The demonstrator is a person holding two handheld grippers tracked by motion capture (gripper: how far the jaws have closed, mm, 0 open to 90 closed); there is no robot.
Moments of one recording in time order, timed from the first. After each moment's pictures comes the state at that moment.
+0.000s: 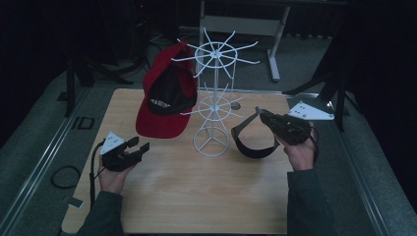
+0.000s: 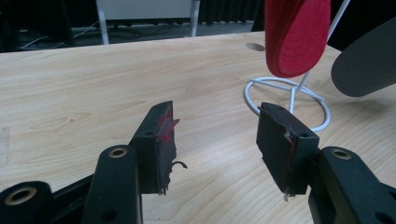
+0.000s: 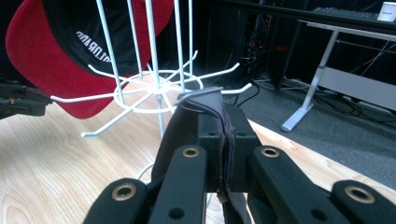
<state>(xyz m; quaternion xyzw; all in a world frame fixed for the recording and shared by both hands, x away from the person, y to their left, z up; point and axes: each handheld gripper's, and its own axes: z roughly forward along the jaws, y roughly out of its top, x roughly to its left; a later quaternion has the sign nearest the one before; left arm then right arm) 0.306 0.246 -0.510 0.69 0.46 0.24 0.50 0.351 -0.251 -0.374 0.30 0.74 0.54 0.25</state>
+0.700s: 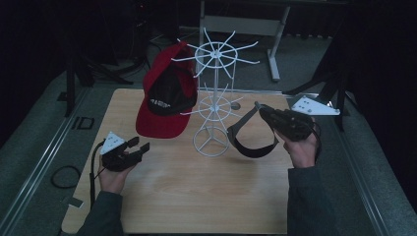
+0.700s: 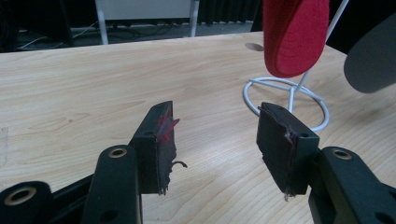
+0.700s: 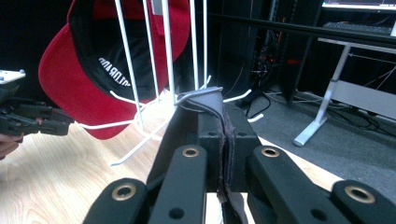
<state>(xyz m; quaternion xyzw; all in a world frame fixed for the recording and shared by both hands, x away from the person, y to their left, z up) 0.306 0.245 -0.510 0.69 0.46 0.24 0.50 0.348 -0.248 -0.354 0.29 0.73 0.57 0.24</state>
